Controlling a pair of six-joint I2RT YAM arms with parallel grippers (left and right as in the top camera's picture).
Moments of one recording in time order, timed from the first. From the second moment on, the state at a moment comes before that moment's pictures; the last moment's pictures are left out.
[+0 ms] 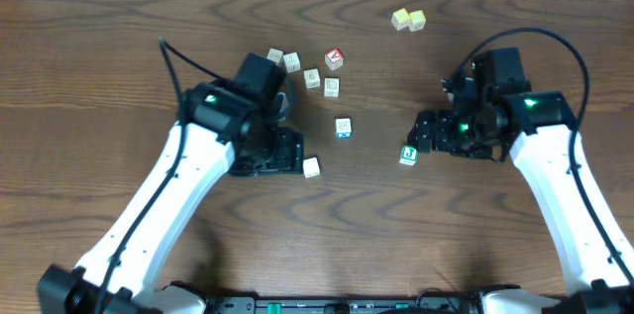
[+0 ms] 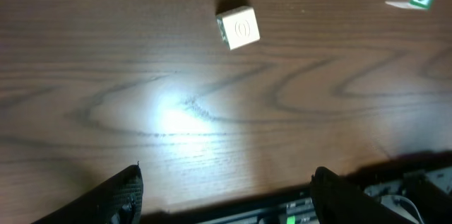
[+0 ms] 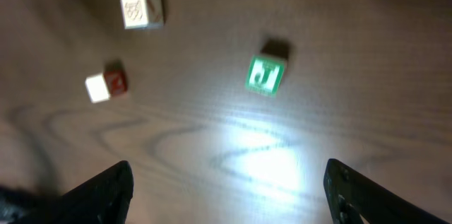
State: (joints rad) left arm -0.44 1.49 1.33 -1.26 0.23 -0.42; right arm 0.14 1.45 1.22 -1.07 -0.29 0.23
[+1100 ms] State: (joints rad) left arm -0.01 1.65 1.32 -1.30 0.20 -0.51; right arm 0.51 1.79 1.22 -0.52 -0.06 0.39
